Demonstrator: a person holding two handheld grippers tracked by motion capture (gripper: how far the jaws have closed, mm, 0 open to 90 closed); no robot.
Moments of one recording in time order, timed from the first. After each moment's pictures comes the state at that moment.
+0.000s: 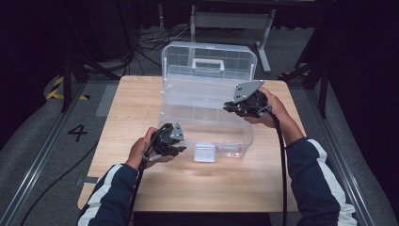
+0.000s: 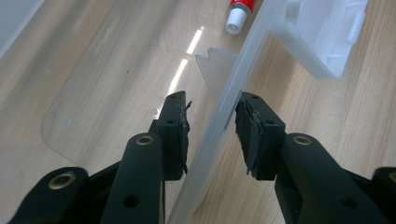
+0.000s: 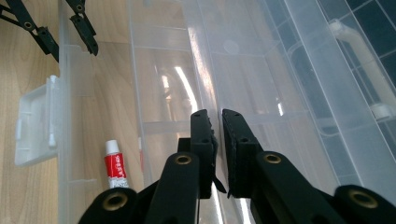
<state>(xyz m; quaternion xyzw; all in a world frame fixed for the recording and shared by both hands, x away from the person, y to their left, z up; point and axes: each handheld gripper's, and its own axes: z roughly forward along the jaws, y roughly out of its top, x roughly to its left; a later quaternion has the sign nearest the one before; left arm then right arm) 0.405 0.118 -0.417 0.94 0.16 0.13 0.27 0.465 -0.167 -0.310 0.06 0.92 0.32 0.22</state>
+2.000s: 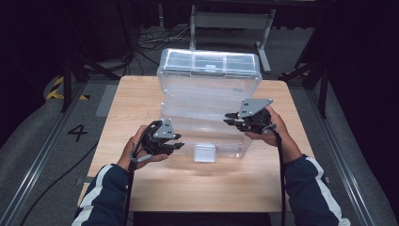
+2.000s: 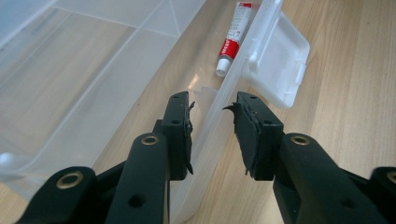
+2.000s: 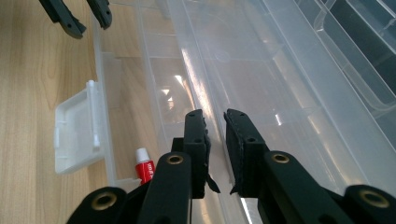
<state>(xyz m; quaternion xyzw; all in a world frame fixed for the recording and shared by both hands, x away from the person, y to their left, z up) 0.389 0.145 -0.385 0.91 0.15 0.14 0.36 0.431 -0.178 -0.337 0.09 0.90 0.38 0.21</state>
